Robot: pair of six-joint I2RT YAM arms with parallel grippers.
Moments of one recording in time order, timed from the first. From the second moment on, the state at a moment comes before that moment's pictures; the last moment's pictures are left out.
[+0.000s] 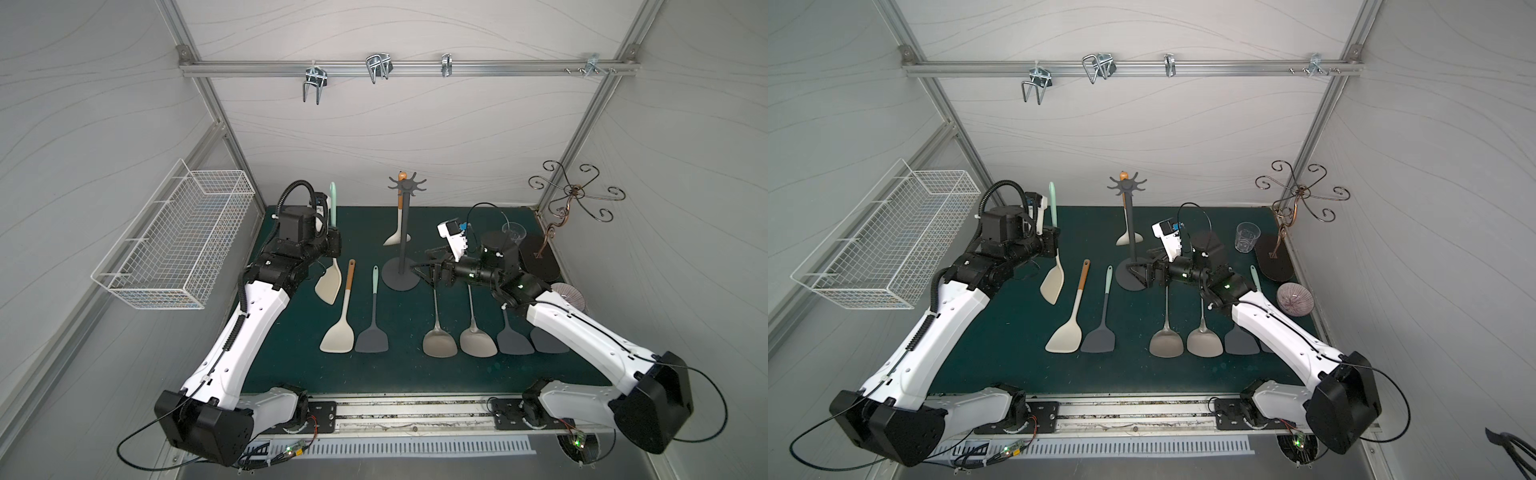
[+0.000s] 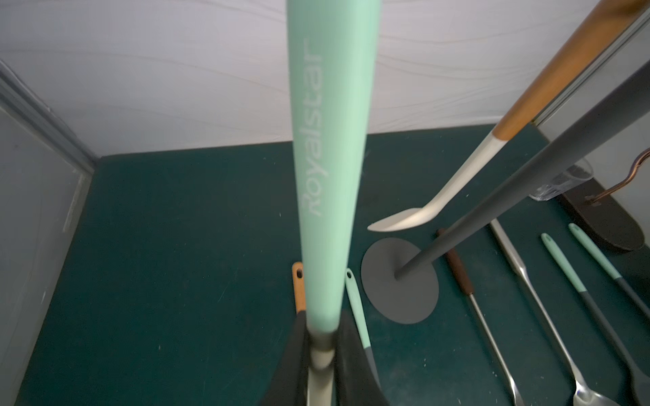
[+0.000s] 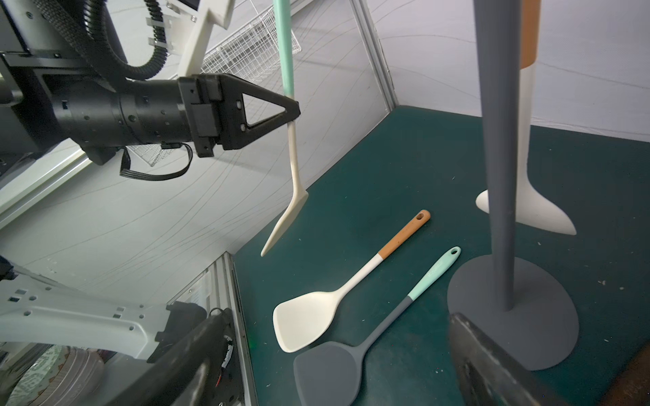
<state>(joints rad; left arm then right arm) -0.26 1.20 1.27 -0.62 -0.03 -0.11 0.65 1.22 0.98 -0.02 -0.57 0.31</state>
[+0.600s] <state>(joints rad) -0.25 1.43 1.23 -0.81 -0.30 -0.19 0.66 1.17 0.91 -0.07 -0.50 0.31</state>
